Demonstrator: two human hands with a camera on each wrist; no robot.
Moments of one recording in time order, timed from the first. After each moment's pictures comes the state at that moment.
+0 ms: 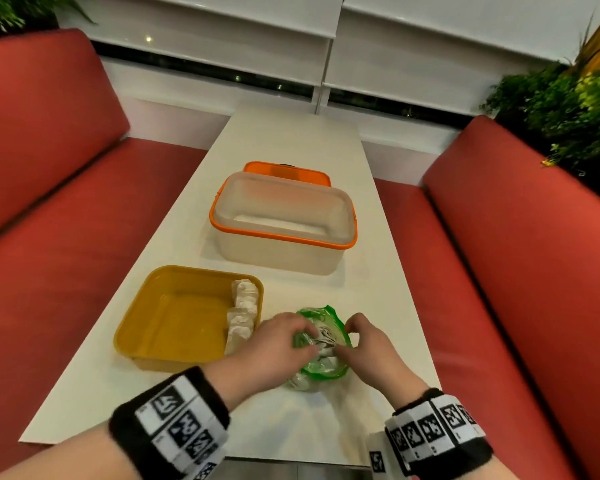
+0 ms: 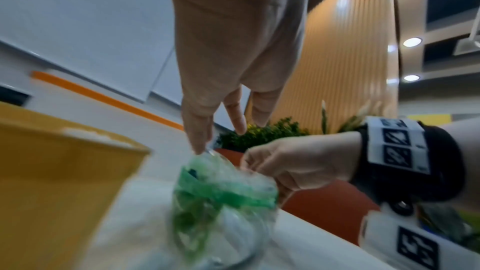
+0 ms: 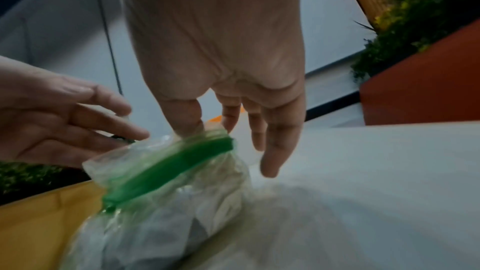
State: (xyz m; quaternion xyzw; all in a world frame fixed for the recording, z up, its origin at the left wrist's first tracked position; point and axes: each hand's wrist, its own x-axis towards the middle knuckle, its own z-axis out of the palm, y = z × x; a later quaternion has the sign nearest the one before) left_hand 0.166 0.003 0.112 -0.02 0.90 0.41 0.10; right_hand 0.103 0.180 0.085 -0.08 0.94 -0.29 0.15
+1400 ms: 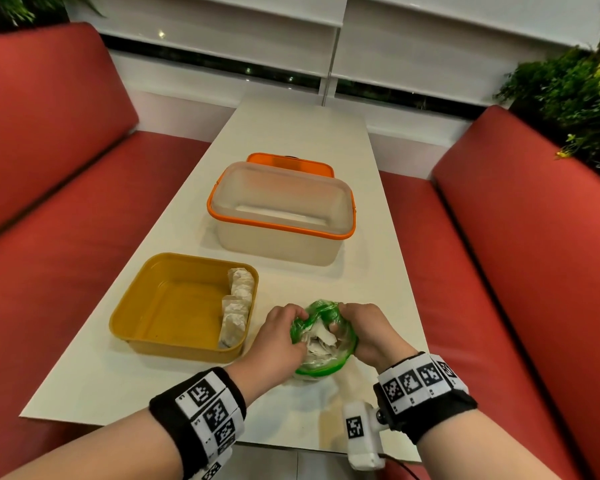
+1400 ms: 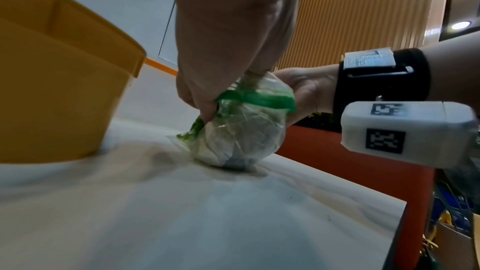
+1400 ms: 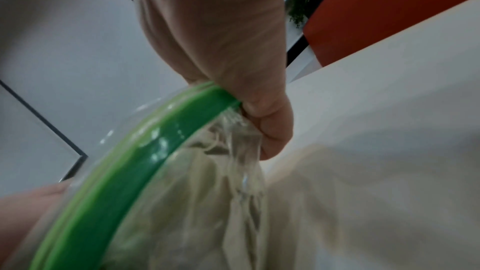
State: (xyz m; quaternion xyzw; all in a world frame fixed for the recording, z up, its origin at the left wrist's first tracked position) left_hand 0.162 0.029 0.073 -0.09 0.88 0.47 0.04; right_hand 0.077 0.169 0.085 0.17 0.69 -0.65 0.28
